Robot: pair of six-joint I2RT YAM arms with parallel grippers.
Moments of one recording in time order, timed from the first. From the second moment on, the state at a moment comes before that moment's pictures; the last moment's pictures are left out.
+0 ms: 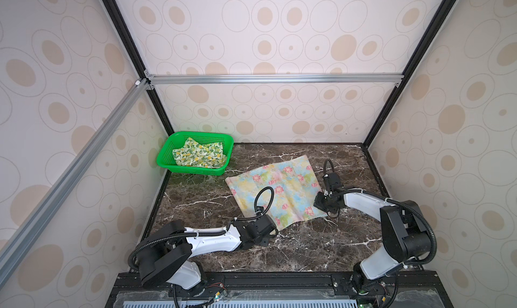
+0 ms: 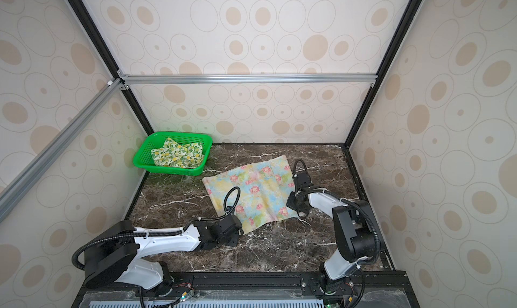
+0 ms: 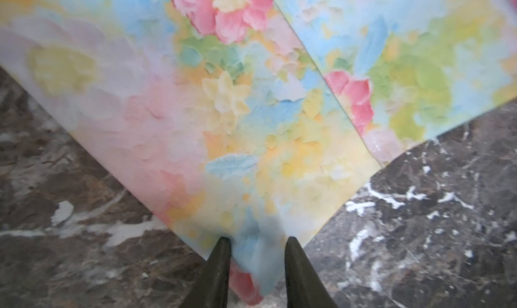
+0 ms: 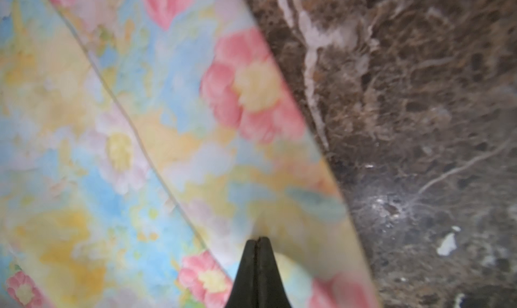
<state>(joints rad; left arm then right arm) -1.04 1.45 0.67 -0.34 -0.24 -0.83 0.28 1.59 0.88 -0.49 -0.07 0.67</state>
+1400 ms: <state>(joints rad) -1.10 1.66 0.89 -0.22 -0.12 -0.74 0.28 1.37 0.82 -0.47 -0.14 0.65</state>
